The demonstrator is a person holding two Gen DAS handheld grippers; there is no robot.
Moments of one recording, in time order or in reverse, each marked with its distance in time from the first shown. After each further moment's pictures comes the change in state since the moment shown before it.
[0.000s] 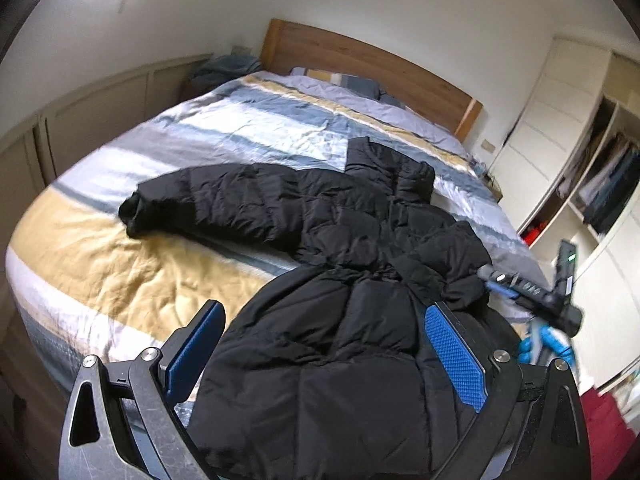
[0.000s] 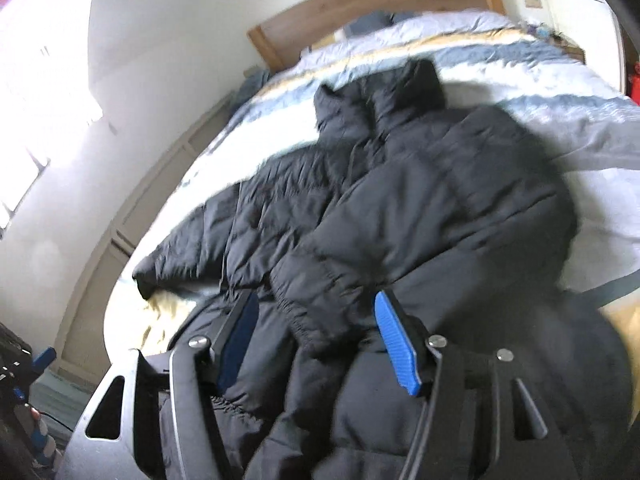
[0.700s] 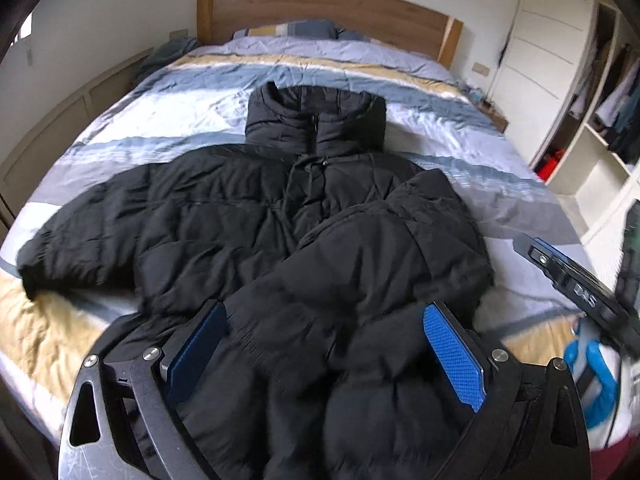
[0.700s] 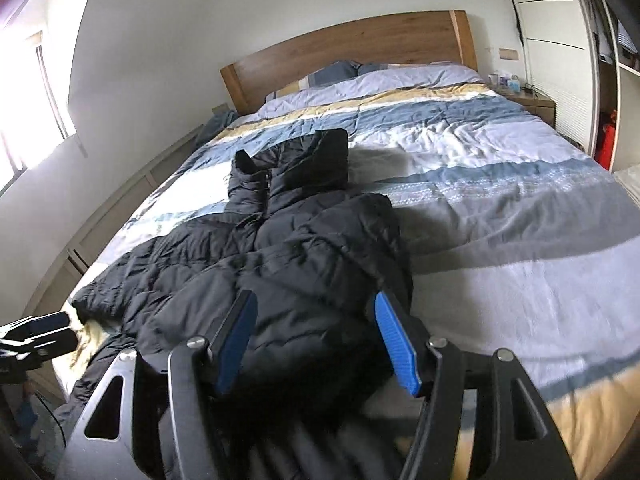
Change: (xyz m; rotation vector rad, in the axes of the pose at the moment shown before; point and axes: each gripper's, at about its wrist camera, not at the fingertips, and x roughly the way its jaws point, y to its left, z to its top) left arm 0.233 -0.229 0.042 0.163 0.184 0.086; right arm -0.005 -0.128 0.087 -0.117 -0.095 -0.124
